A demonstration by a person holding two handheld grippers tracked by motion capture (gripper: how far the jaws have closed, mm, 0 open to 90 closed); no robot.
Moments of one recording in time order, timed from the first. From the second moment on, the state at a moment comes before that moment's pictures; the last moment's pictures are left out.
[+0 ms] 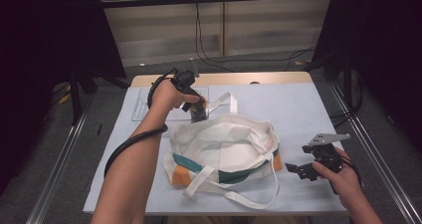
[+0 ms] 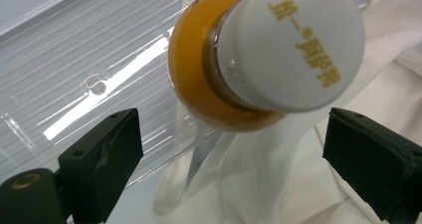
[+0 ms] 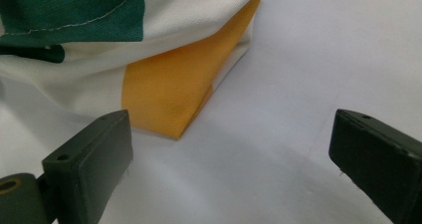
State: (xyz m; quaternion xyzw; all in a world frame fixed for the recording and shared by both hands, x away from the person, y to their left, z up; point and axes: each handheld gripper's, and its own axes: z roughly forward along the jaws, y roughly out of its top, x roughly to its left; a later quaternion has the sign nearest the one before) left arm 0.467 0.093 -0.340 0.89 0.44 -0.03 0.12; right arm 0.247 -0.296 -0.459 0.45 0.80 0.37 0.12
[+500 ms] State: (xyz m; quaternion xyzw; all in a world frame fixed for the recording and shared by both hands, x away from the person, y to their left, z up) left arm 0.458 0.106 -0.329 0.89 0.44 -0.03 0.12; right arm 0.249 -0.293 -0.460 0.44 0.81 0.37 0.12
